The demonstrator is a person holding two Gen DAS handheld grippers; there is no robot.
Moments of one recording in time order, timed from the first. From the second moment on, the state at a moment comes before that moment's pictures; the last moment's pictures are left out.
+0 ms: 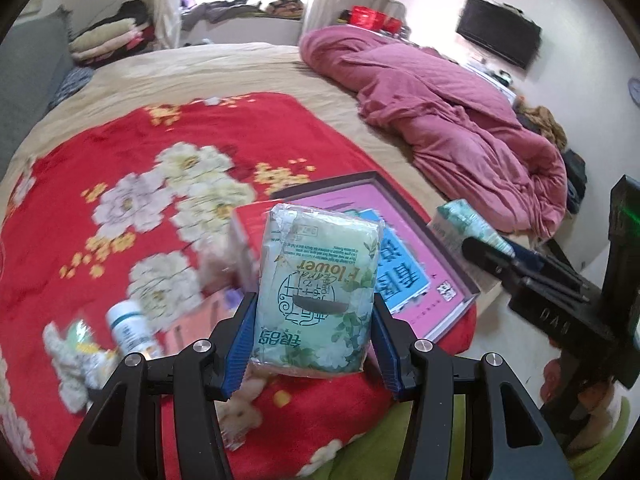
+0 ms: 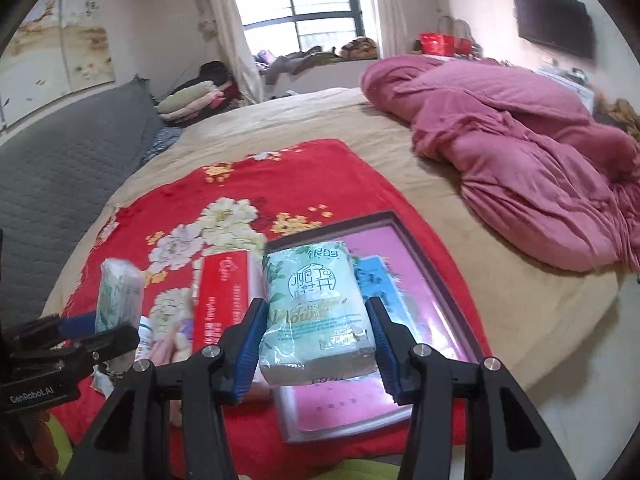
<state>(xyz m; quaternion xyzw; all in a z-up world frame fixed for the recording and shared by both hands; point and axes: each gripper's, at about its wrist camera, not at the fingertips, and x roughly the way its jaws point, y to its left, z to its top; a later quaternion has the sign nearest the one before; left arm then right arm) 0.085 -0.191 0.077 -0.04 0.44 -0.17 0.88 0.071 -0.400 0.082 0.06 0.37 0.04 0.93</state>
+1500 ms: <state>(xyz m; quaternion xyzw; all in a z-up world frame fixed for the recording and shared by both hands) 0.153 -0.347 -0.038 0.08 0.53 -0.22 0.81 0.114 -0.485 -0.058 0.07 0.48 -0.01 0.87</state>
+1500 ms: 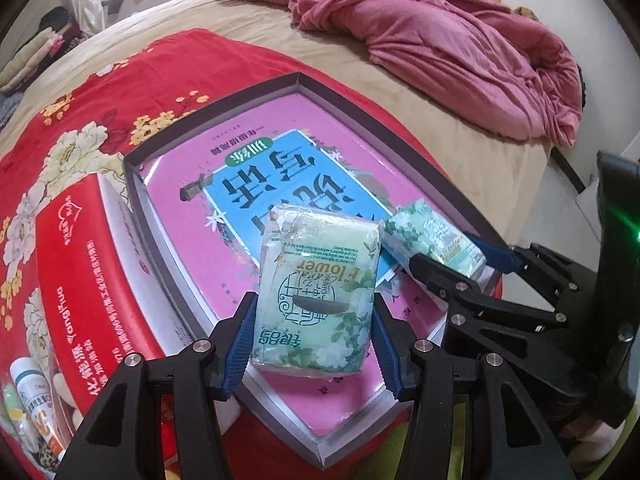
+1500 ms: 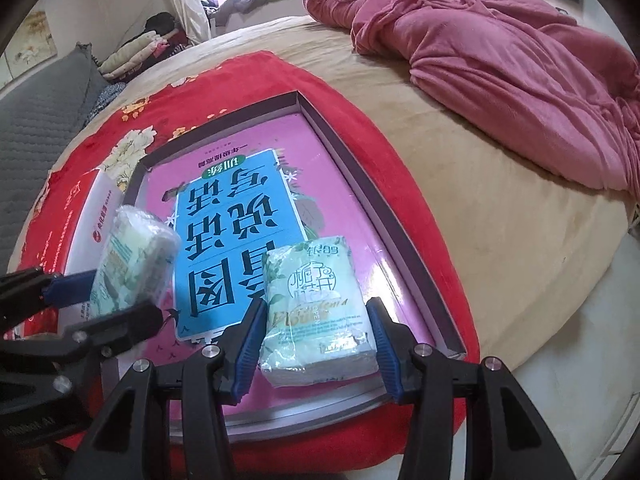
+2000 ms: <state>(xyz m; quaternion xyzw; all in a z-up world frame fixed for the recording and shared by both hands) 0.149 -0.360 -0.048 0.11 0.55 -0.21 0.80 0.094 -0.505 -0.027 0.12 0.43 -0.03 0.89</state>
